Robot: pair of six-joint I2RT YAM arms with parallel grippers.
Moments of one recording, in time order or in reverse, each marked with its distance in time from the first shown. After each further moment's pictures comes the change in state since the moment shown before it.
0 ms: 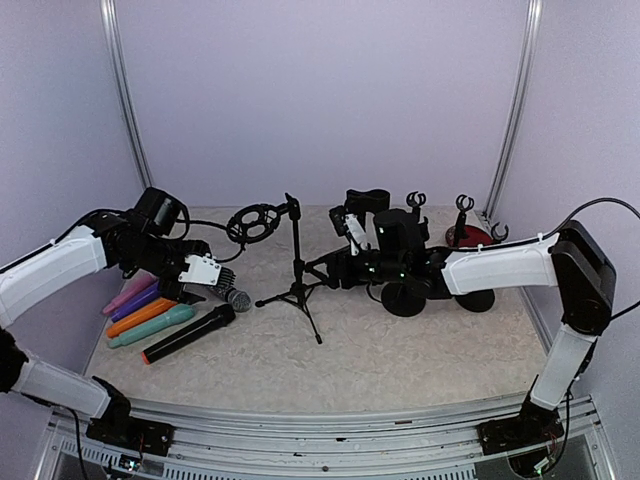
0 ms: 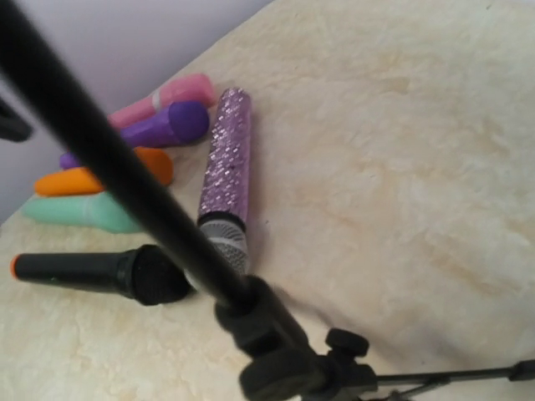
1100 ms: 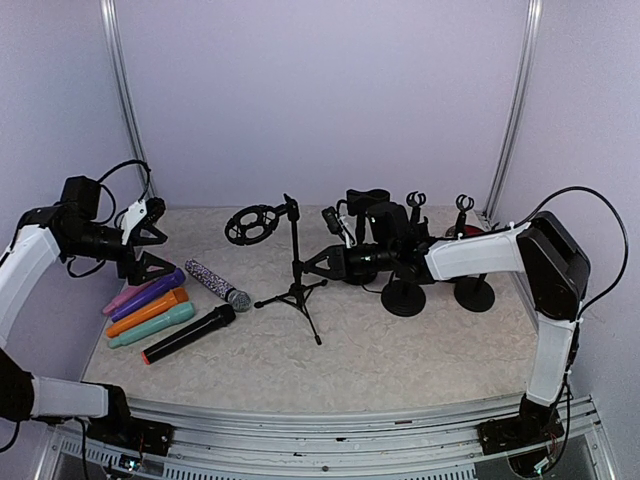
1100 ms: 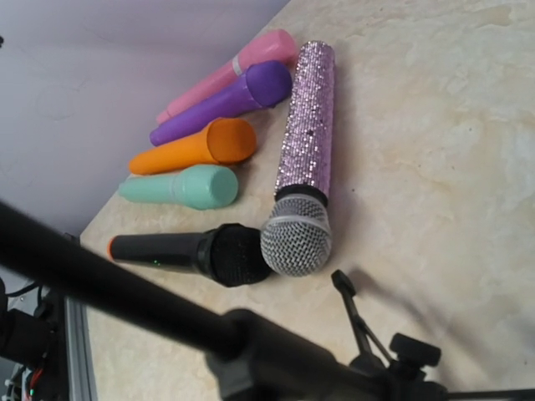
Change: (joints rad) left arm 0.512 -0.140 0.059 -0.154 0.642 -0.419; right arm -0.090 0.171 0.148 -0.016 -0.342 0.153
